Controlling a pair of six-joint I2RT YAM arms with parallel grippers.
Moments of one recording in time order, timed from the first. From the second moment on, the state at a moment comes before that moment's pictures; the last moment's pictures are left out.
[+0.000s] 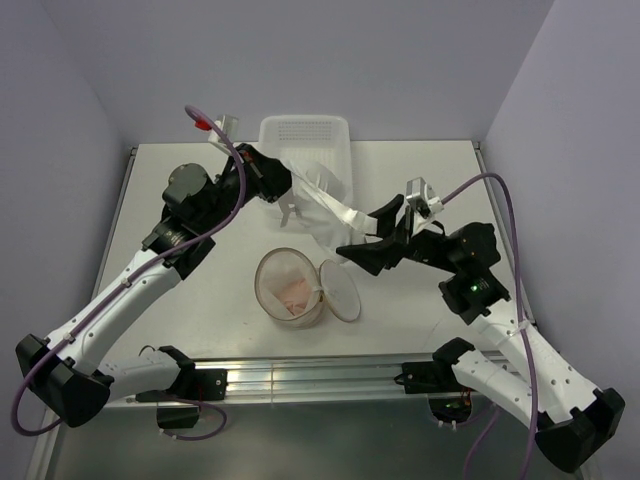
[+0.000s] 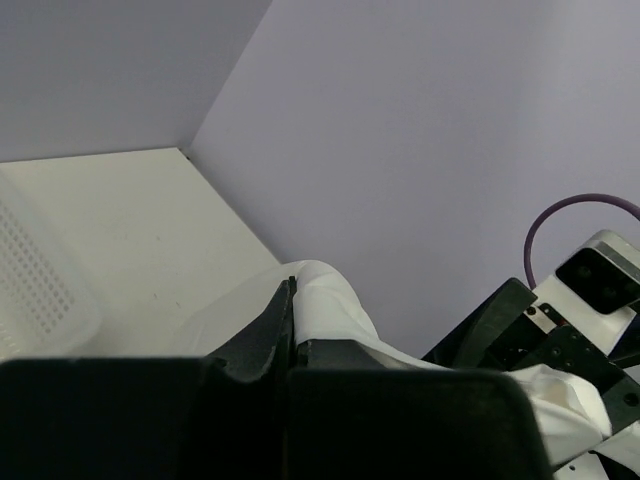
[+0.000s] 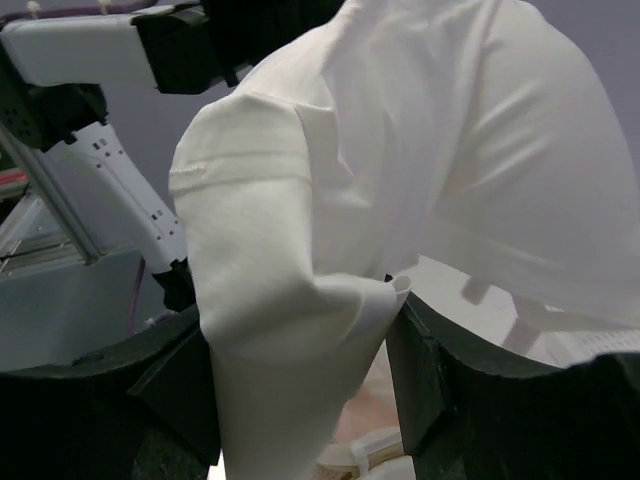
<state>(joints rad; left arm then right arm) -0.62 1.16 1.16 0.19 0.25 -0.70 0.51 0.77 0.75 0.35 -0.78 0.36</state>
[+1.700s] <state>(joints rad) -0.65 1.08 1.01 0.42 0.21 -0.72 0.59 0.81 0.84 0.21 -0.30 0.66</state>
